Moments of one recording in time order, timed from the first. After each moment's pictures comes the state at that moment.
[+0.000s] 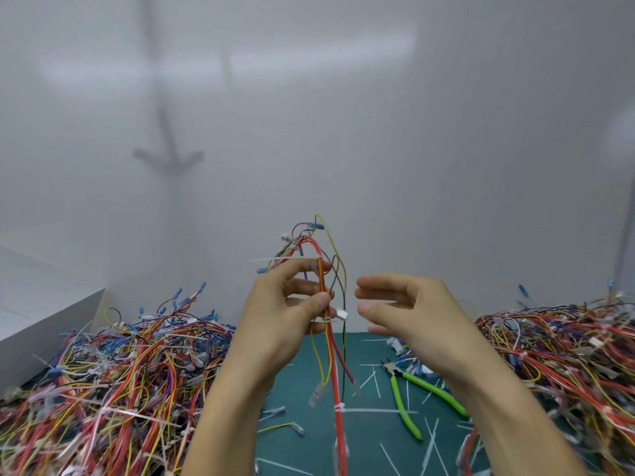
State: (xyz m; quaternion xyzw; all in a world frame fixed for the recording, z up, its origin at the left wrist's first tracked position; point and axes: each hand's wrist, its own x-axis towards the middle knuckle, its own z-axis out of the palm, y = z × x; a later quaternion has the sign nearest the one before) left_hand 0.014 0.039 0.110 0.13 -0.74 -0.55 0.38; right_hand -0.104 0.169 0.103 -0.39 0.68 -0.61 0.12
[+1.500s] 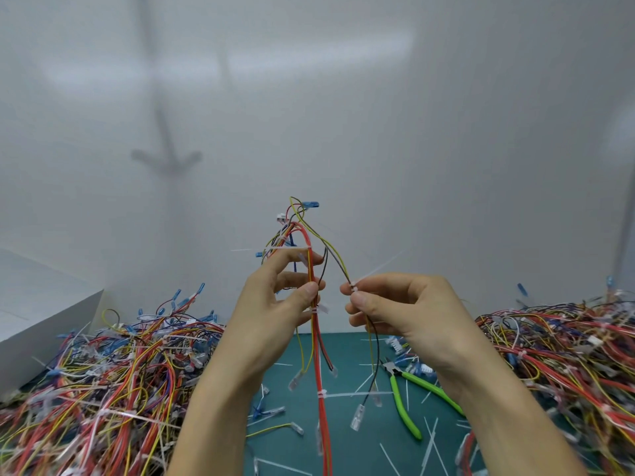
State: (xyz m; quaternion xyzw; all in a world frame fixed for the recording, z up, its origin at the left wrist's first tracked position) left_hand 0.022 0.035 0.113 0.11 -0.76 -0.50 0.39; right_hand -0.093 0.173 0.112 -0.41 0.61 -0.66 0.17
